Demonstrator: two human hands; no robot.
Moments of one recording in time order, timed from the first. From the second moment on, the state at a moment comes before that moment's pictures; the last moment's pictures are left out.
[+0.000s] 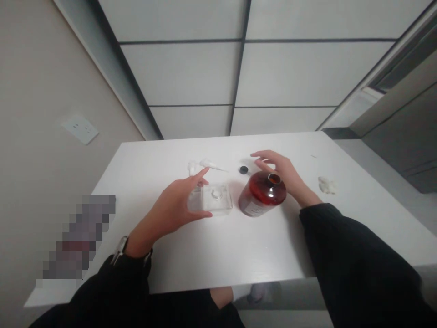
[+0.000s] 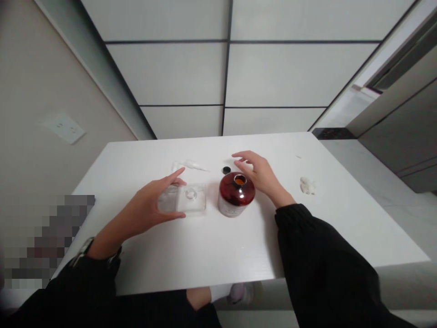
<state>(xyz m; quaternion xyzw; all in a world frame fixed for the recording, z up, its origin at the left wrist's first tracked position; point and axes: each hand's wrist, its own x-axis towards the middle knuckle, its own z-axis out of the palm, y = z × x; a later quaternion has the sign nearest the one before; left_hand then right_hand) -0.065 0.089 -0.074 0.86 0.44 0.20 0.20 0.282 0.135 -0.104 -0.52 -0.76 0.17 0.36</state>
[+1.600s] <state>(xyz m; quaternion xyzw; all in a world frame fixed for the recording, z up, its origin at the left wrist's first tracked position) -0.071 0.090 -0.083 0.85 0.43 0.20 0.20 0.253 0.105 -0.071 -0.22 -0.67 0.50 0.50</state>
